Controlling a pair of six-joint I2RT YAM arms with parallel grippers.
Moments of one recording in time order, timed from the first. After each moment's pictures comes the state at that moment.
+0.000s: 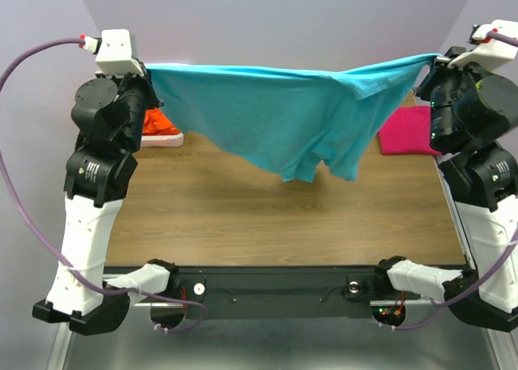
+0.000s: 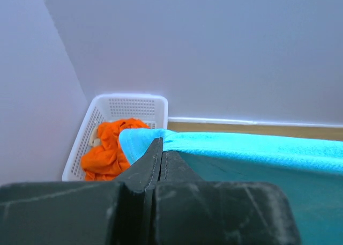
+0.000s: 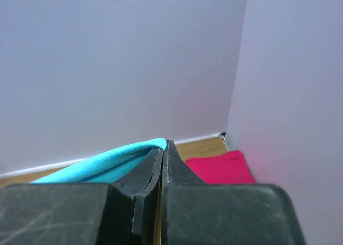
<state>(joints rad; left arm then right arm) -0.31 1.12 1.70 -0.53 -0.34 -0.02 0.45 1.13 1.84 -0.48 0.72 -0.09</state>
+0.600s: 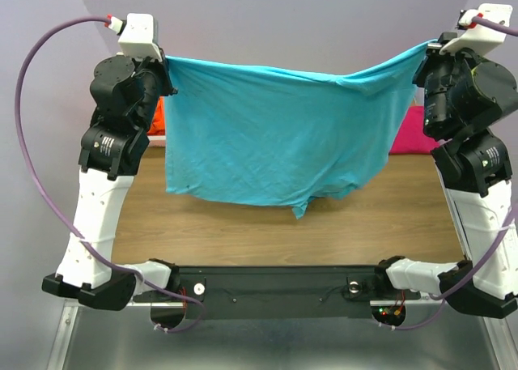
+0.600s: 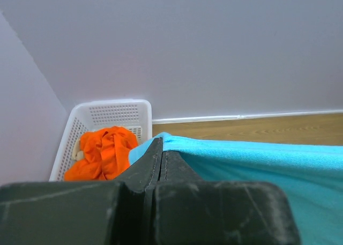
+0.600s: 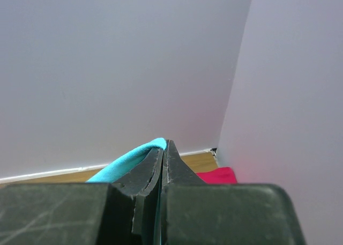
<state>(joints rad) -0.31 1.24 1.80 -0.52 -0.24 0.00 0.45 1.21 1.92 -0.41 0.69 -0.21</state>
